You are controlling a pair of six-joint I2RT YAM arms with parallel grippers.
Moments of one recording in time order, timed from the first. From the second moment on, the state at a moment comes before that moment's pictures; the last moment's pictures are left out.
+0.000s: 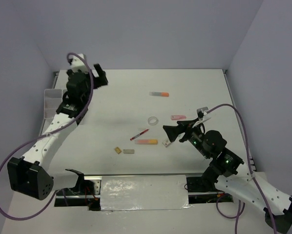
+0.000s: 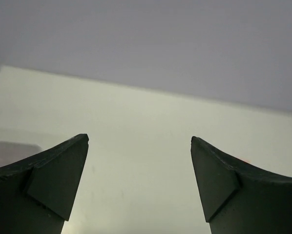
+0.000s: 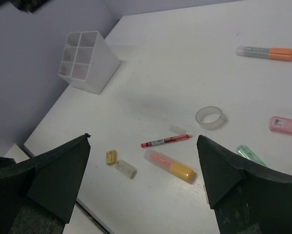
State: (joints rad) left arm -0.25 1.26 1.15 0.06 -0.33 -0.27; right arm 0.81 0.48 0.48 -0.06 0.21 0.48
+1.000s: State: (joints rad) left arm -0.77 1.66 1.11 -0.38 -0.08 -0.10; right arm 0.79 0.45 0.58 -0.29 0.08 0.48
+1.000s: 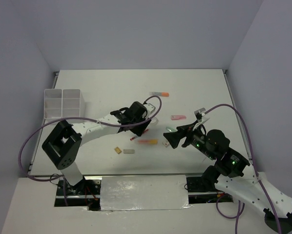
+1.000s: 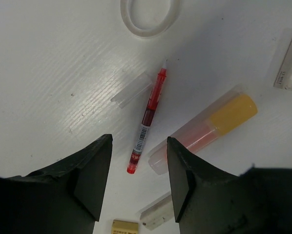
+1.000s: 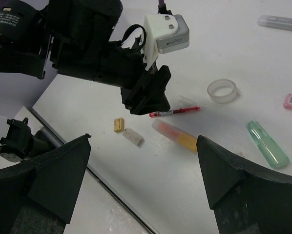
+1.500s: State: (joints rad) left arm -0.77 1.74 1.13 -0.40 -0.04 -0.08; right arm 0.79 0.43 0.58 -0.31 0.07 0.48
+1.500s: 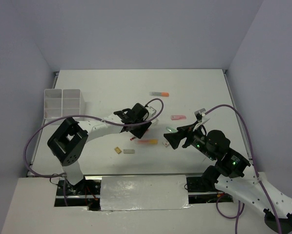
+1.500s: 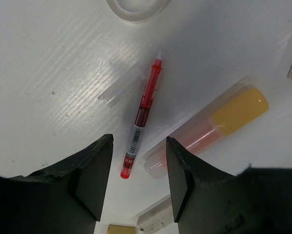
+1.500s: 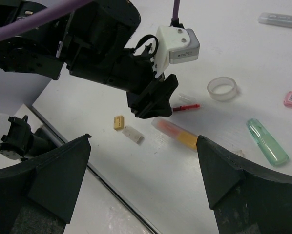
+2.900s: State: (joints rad) left arm -0.77 1.83 1.15 -0.40 -0.02 -0.08; right arm 0.79 0.43 0.56 -0.31 0.07 0.48
